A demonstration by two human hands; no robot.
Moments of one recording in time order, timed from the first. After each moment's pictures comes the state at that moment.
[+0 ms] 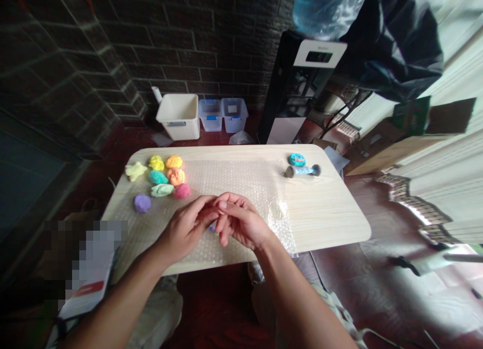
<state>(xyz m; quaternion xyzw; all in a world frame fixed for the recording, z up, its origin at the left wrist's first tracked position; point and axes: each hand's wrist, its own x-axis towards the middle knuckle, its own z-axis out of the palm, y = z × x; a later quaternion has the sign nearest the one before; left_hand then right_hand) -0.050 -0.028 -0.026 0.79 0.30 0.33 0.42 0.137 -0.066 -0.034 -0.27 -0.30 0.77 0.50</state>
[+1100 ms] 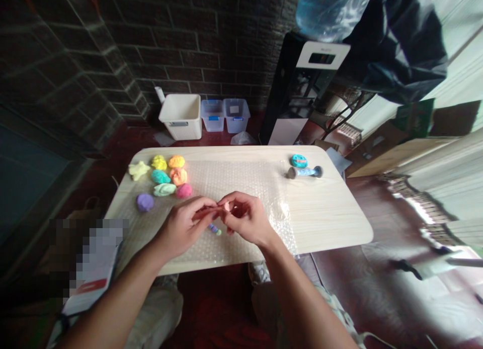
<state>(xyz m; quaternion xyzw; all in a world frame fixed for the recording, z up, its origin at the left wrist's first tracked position) -0.057 -0.023 -0.029 0.77 0.31 0.33 0.45 0.142 -0.068 -0.031 -0.45 -0.48 0.54 0.52</state>
